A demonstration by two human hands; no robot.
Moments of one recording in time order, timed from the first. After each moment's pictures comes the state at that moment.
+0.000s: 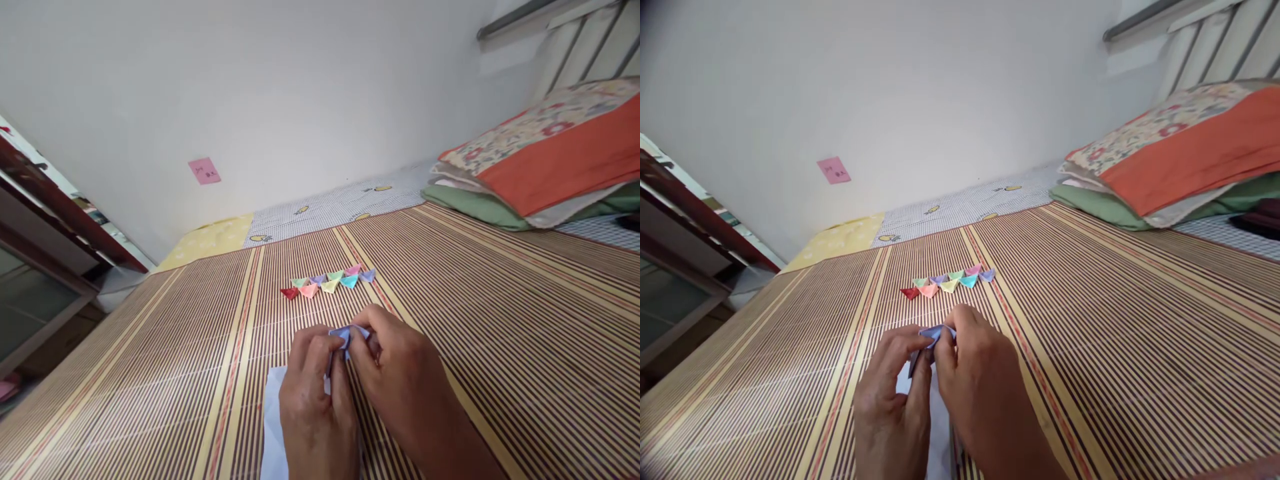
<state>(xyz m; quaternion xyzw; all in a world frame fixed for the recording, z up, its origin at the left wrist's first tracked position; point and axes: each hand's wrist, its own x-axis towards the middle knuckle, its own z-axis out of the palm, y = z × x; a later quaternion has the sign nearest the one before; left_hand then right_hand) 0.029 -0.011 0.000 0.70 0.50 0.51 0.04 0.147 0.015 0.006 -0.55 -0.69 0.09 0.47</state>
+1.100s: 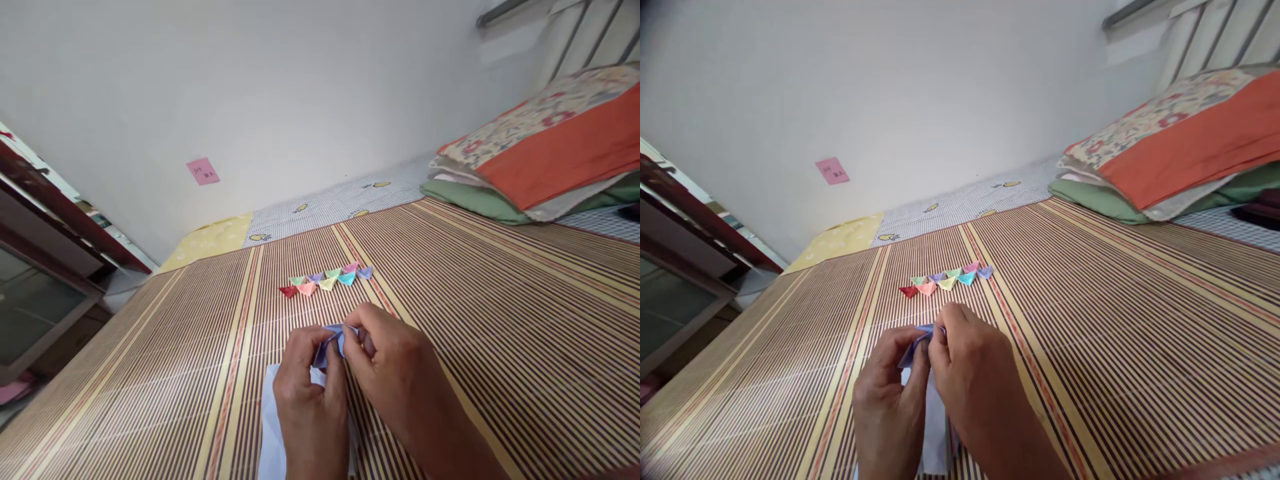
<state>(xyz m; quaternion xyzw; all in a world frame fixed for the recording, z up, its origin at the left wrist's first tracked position) 0.033 -0.009 -0.004 0.64 0.54 0.53 0.11 0.151 0.016 0.005 -0.51 -0.70 0.03 0.50</state>
